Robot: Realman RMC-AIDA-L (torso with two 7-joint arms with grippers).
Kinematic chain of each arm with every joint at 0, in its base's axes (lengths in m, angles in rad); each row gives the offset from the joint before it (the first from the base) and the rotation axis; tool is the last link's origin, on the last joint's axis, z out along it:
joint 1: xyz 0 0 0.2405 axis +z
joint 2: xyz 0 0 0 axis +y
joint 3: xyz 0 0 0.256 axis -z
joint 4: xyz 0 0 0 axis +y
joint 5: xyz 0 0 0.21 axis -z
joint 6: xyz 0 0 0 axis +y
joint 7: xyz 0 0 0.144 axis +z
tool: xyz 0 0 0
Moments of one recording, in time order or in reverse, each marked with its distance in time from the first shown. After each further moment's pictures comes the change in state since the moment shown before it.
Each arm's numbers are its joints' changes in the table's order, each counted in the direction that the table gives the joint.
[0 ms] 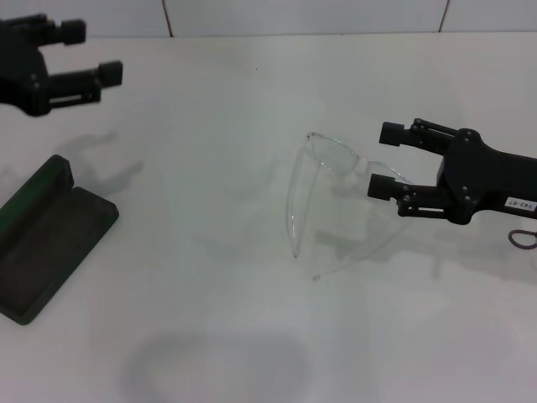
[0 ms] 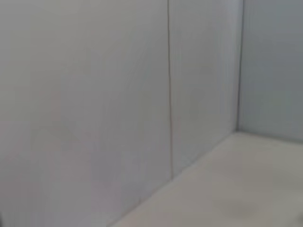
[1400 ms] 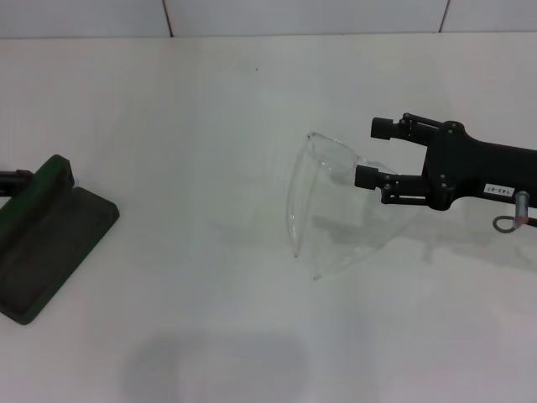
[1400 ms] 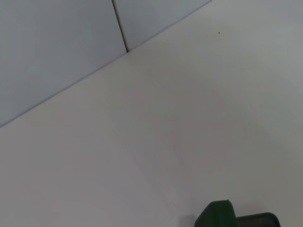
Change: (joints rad) left arm 0.040 0.005 -0.248 0.218 -0.693 -0.079 -0.405; right arm 0.036 -0.003 0.039 0.001 0.004 0.122 0.004
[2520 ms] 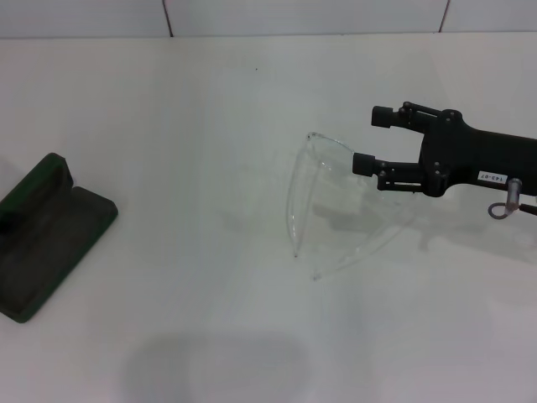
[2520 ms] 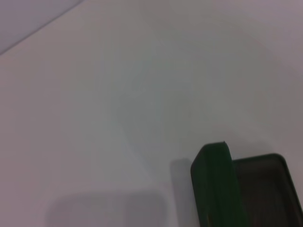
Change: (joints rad) left arm -0.035 -0.001 -0.093 -0.081 -0.179 0.010 -0.063; right arm 0.020 -0.001 -0.001 0.000 0.000 0.054 -0.016
